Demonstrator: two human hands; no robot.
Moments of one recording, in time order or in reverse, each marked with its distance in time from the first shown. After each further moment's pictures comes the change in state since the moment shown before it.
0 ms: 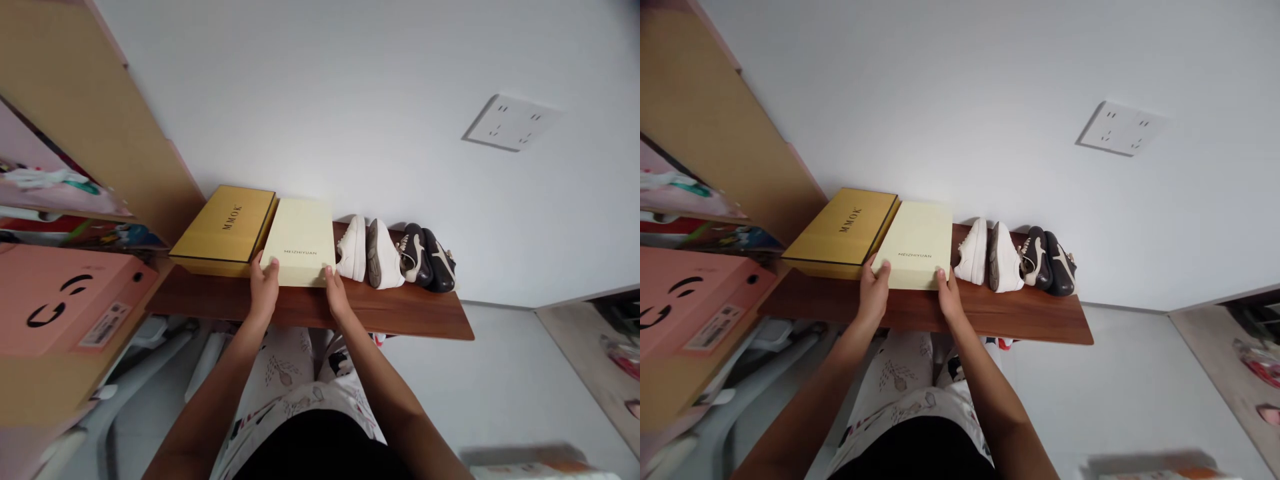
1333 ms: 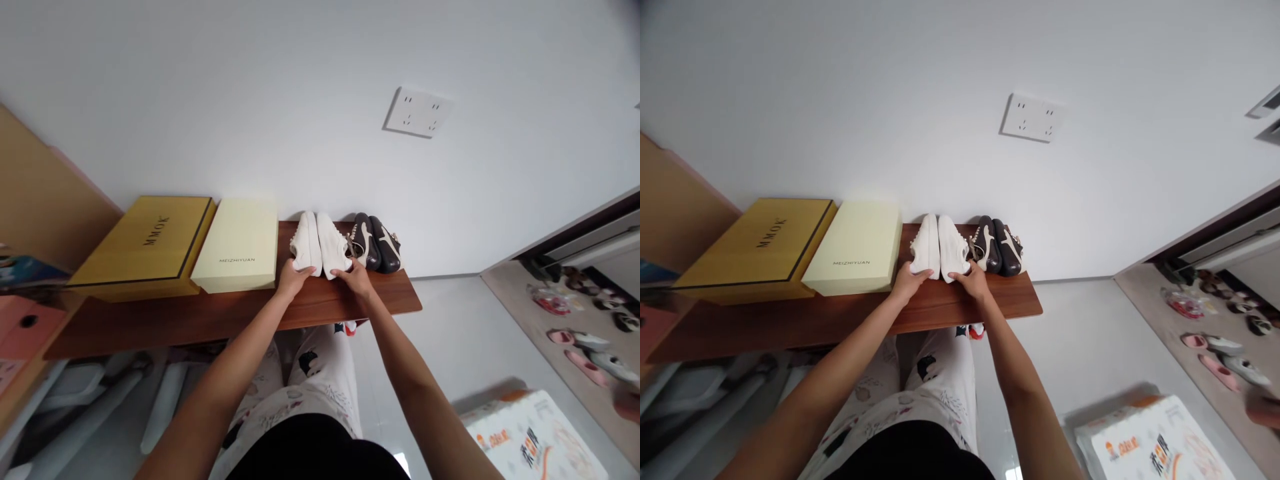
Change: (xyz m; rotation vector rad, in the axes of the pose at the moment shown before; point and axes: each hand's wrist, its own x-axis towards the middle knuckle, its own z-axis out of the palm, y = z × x) left_hand -0.053 -0.005 0.161 0.310 -0.515 -0.149; right_hand 0.025 -0.021 -0.199 -0.428 0.143 -0.049
